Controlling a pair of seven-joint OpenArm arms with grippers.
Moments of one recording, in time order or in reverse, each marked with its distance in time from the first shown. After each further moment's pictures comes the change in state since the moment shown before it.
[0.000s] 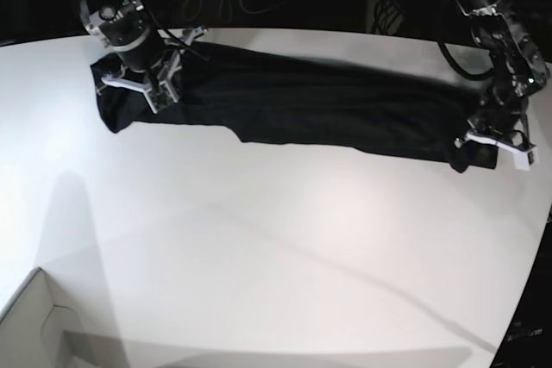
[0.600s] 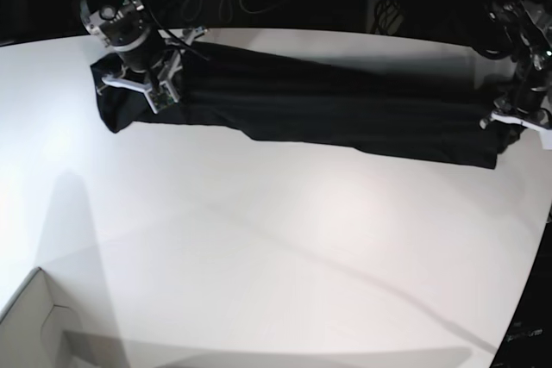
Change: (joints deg) left arm 6.6 -0.1 -6.3 8.3 0.3 -0.1 0.3; right arm 0.0 0.0 0.0 0.0 0.2 0.0 0.0
